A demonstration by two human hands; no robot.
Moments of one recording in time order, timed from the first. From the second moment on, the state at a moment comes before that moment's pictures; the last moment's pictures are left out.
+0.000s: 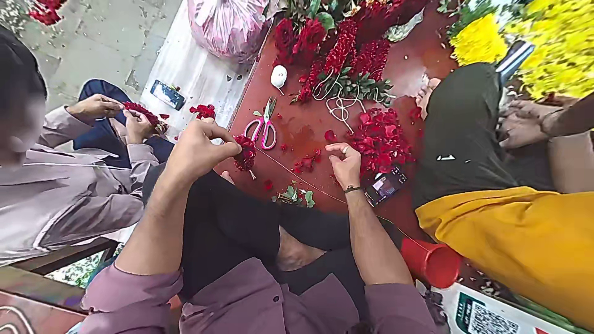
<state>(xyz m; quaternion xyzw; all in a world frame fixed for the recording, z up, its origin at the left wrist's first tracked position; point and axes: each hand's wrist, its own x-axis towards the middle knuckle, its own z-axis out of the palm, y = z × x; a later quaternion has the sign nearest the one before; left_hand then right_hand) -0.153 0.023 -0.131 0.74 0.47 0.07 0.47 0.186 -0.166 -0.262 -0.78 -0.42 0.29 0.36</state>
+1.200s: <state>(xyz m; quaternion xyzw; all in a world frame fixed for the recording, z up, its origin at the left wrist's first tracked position) -0.144 0.009 -0.116 0.74 0.49 0.04 0.45 0.123 -0.138 -0.275 -0.79 -0.57 0.18 0.09</state>
